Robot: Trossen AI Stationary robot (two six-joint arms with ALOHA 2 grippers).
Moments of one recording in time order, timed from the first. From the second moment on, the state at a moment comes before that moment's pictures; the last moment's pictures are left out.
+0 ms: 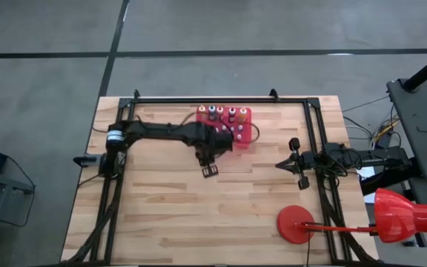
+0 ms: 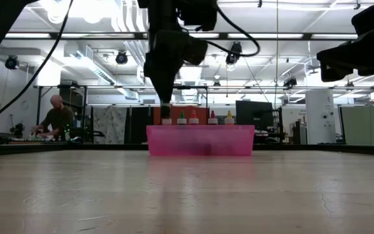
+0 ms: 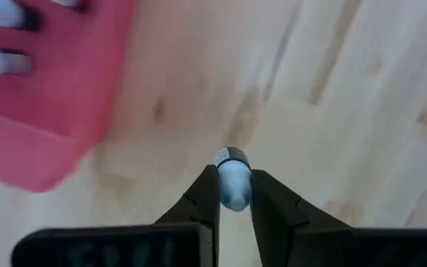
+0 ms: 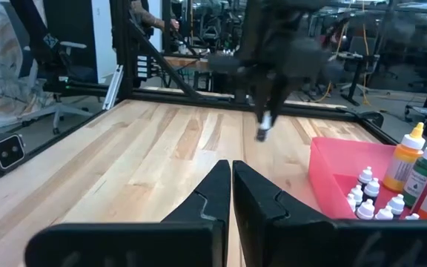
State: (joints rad) left arm 0.07 1.97 1.78 -1.21 -0.01 -0.23; right arm 0.07 0.06 0.01 0.01 -0.05 -0.04
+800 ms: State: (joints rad) left arm 0.41 1.92 1.85 -1.19 -0.02 -0.49; right arm 0.07 0.06 0.01 0.01 -0.05 -0.03
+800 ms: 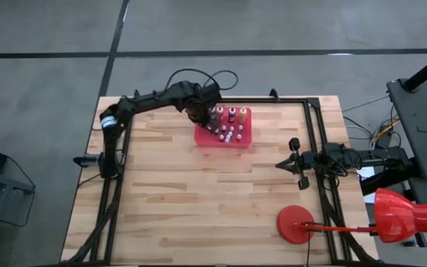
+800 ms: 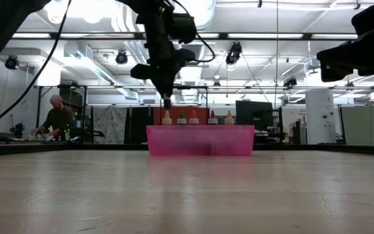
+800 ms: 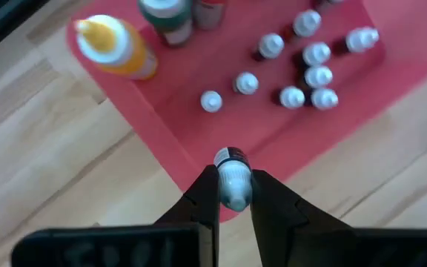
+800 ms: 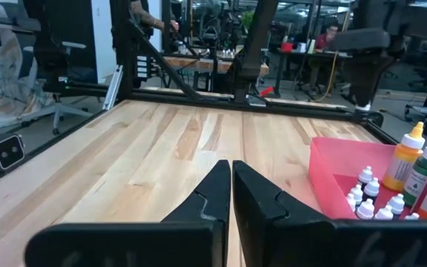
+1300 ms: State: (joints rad) left arm 0.42 1.96 1.85 -1.18 -0.02 -0.73; right arm 0.07 0.06 0.01 0.01 -0.05 -0.04
